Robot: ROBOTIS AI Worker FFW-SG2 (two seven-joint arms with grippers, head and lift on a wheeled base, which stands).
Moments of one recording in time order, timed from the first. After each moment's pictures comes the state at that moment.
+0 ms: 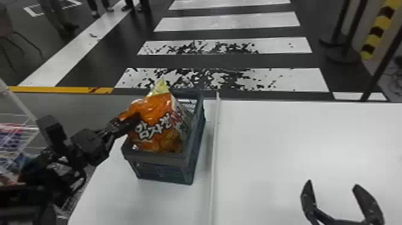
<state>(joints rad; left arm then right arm) 0.25 0.37 0.33 -1.79 0.29 0.08 -0.72 0.57 -0.03 0.12 -1.78 0.02 -0.24 -0.15</state>
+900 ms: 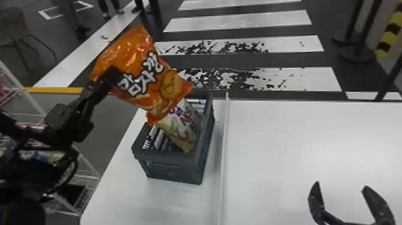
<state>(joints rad) 0.30 0.27 0.48 -2.07 0.70 0.17 -0.66 0.56 -0.03 0.14 -1.78 0.04 -0.24 -0.16</state>
